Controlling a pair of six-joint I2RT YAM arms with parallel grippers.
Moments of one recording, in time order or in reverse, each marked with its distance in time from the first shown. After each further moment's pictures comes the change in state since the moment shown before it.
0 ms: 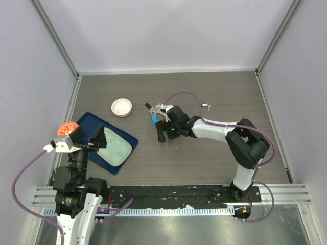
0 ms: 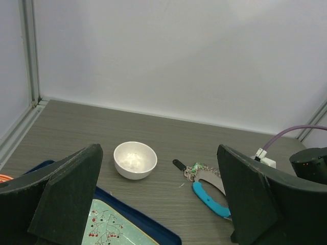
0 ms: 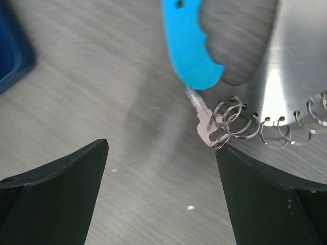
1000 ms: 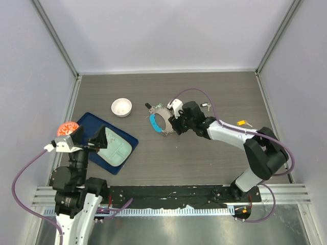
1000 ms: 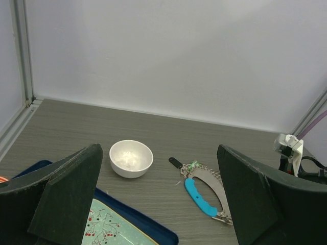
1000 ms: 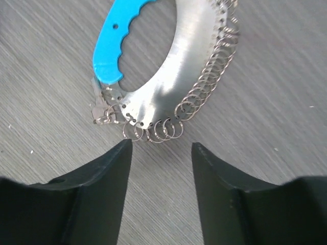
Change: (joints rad) left arm -0.024 0.000 0.000 -0.004 -0.002 0.000; right arm -0.076 -0.215 -0.145 0.167 0.008 -0.496
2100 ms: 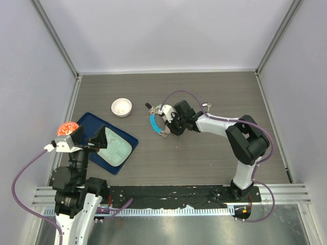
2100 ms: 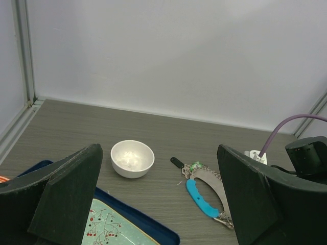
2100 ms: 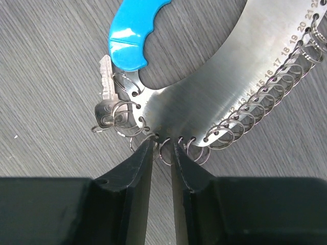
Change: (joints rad) left arm -0.007 0.000 0.000 0.000 -0.008 0.009; right arm -0.009 0.253 0.164 -0.154 -0.166 -0.181
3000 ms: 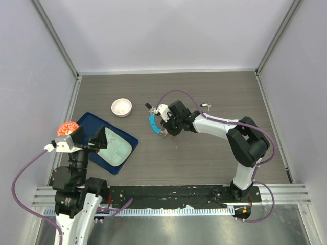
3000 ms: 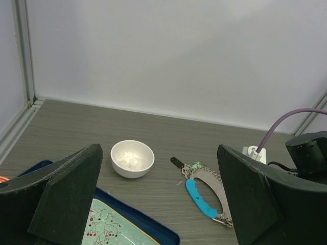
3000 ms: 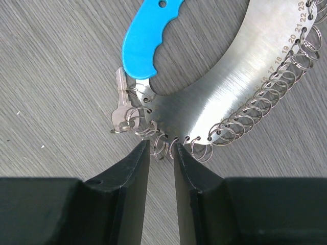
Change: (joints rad) left arm 0.000 0.000 0.000 0.000 0.000 0.000; right arm 0.064 -0.018 0.060 -0.078 0.093 0.070
